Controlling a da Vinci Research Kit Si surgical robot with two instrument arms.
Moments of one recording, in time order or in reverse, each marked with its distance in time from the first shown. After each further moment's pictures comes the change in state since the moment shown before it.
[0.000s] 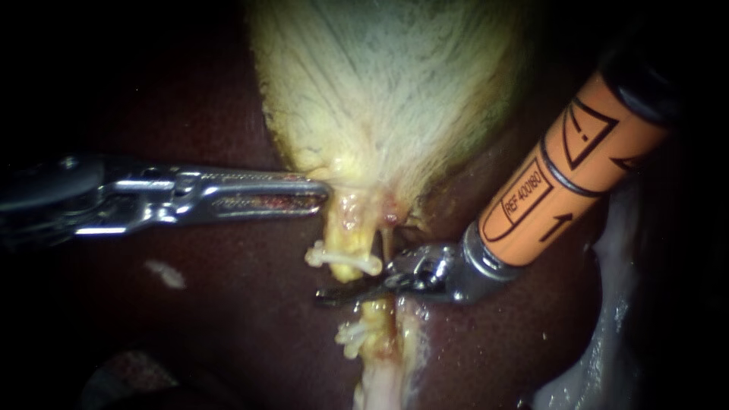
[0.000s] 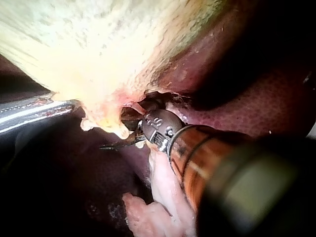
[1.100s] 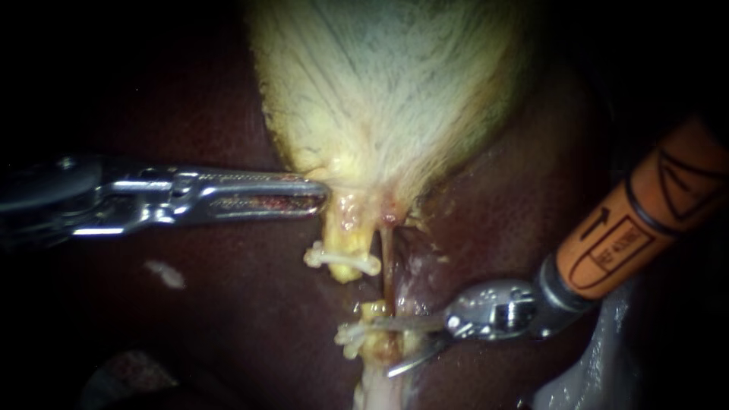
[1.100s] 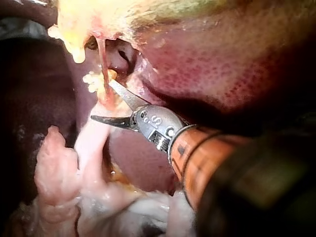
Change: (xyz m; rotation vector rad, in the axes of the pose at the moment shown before) right arm -0.006 -0.001 -0.009 -0.294 0.106 -0.565; left arm 0.000 0.000 0.000 0.001 0.001 0.000
